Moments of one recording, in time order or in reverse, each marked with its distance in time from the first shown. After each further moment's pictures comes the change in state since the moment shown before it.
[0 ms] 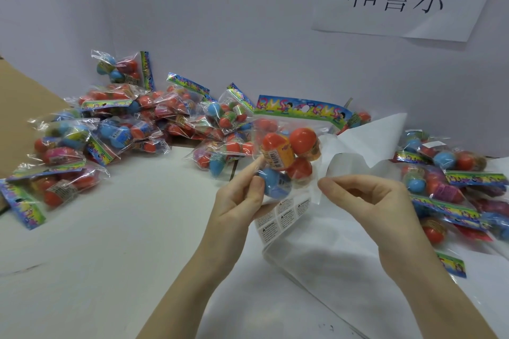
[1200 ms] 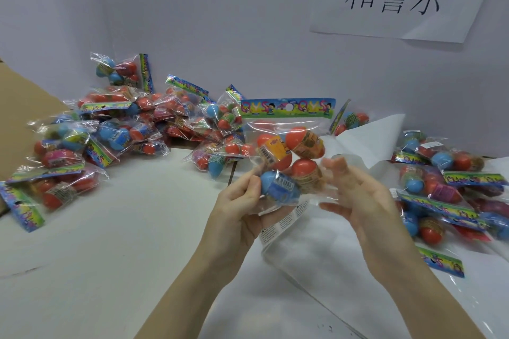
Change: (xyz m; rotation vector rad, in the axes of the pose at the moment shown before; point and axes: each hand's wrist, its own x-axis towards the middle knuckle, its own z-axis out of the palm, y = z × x) left_hand -0.001 0.004 0.003 -0.260 -0.057 -0.160; right_hand -0.002 0.002 0.009 0.163 -0.049 0.112
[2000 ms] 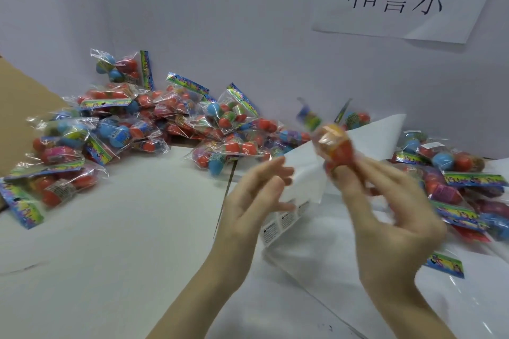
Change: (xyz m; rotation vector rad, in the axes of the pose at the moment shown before) left_hand -0.006 -0.004 0.012 0.214 0.057 0.242; right_hand -0.009 0.013 0.007 -0.439 0.510 -0.920
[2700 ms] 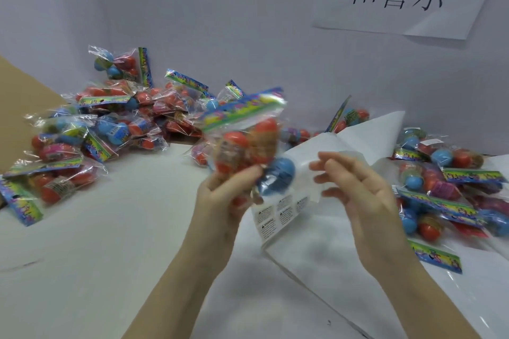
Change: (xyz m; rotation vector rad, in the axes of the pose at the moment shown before) left_hand 0.010 0.012 -0.016 -0.185 0.150 -0.233; right_hand 0.012 0.008 0.001 0.595 -0.440 0.770
